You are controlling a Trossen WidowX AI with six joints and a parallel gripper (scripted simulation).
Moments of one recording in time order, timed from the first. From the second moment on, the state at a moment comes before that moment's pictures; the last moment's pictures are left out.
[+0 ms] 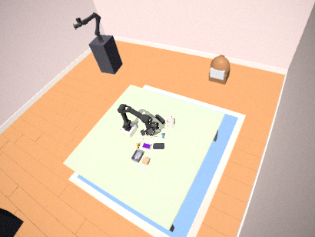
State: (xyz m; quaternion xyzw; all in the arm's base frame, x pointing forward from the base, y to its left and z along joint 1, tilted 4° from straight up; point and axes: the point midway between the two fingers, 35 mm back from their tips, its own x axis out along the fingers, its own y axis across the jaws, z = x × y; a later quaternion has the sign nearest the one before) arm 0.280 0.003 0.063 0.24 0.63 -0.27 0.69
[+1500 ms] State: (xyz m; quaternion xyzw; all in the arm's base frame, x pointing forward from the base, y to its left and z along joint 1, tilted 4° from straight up) arm 0.283 0.002 0.033 0.25 0.63 -0.27 0.69
